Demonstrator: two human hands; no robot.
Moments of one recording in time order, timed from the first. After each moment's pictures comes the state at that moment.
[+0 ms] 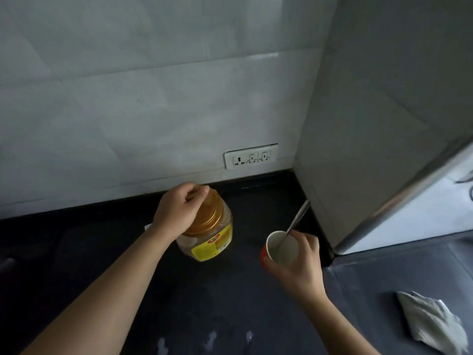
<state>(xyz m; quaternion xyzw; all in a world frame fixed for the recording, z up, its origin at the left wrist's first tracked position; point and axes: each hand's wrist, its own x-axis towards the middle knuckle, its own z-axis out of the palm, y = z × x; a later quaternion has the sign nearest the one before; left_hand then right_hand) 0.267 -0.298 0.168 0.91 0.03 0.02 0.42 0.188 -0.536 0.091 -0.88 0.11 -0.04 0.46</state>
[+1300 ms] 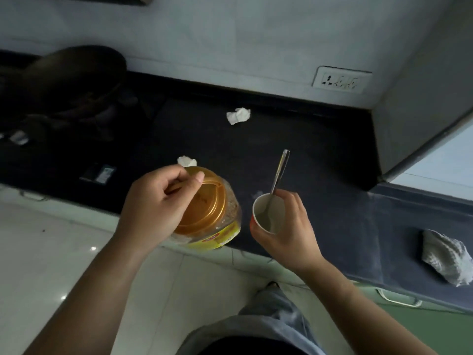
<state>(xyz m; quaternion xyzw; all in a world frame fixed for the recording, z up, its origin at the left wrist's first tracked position) -0.114 -0.289 0.212 0.87 0.19 0.17 0.42 -0.034 -0.485 0.128 -0.87 -0.22 0.06 0.43</state>
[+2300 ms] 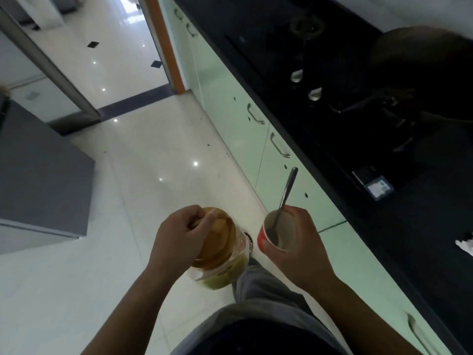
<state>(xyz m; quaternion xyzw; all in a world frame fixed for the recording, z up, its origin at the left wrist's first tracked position) -0.506 0.024 0.116 0.64 0.62 0.20 0.41 -0.311 -0.054 0.080 -0.74 -0.51 0.30 0.32</state>
